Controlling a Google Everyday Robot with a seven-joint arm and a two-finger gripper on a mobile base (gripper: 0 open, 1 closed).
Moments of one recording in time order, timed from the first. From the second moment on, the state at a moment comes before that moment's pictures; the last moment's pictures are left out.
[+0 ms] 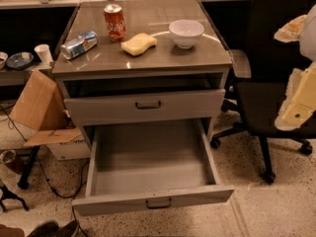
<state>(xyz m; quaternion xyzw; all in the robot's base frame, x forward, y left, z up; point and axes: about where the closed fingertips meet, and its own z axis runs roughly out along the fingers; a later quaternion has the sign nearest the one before) 0.433 -0.217 0.990 -0.60 0.77 -0.04 0.20</state>
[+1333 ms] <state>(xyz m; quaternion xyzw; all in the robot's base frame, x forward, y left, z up) 0.439 -0.191 1.004 -0.66 0.71 0.00 0.26</state>
